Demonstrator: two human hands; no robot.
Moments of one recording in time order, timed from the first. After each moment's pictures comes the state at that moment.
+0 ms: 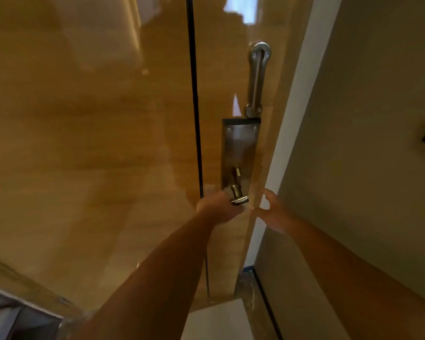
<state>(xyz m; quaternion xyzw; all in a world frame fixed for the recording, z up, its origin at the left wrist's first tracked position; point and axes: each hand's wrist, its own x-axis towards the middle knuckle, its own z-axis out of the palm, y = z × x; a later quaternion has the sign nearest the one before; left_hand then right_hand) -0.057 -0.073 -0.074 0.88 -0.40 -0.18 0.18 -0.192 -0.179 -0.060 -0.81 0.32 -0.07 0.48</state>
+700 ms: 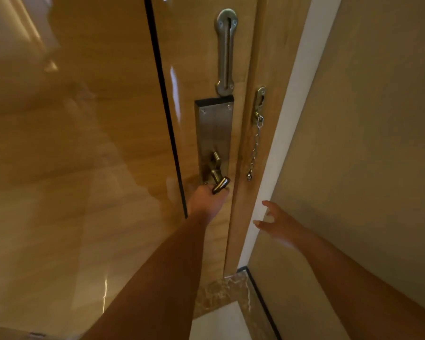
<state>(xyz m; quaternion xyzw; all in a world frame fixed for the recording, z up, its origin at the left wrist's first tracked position) 0.003 -0.133 -0.106 0.82 -0.27 -0.18 0.47 -0.177 -0.243 -0.112 -0.79 0.39 -0.01 0.47</state>
